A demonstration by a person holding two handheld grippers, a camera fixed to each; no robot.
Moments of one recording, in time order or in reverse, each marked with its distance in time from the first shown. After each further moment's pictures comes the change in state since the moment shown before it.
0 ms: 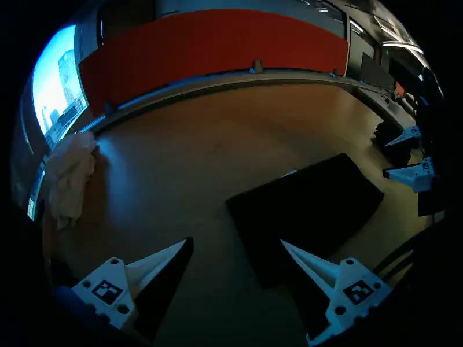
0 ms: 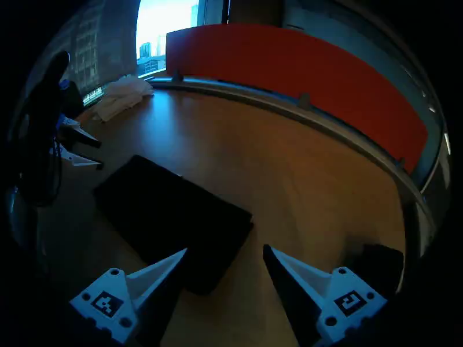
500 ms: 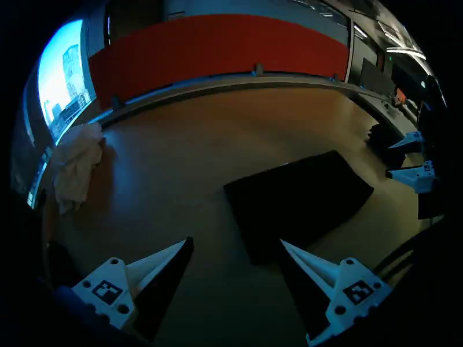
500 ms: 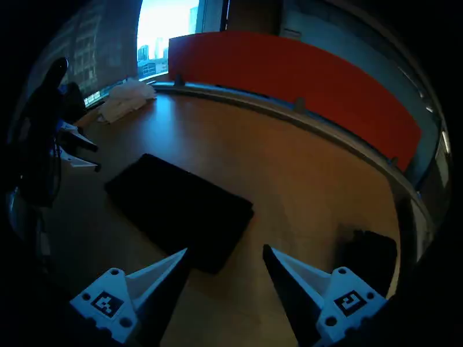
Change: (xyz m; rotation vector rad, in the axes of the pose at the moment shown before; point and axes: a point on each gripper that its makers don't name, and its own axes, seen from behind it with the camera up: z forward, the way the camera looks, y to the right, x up) left arm -0.020 0.006 -0.032 0.002 0.013 -0.035; right arm -0.011 -0.011 -0.034 -0.015 0.021 0.008
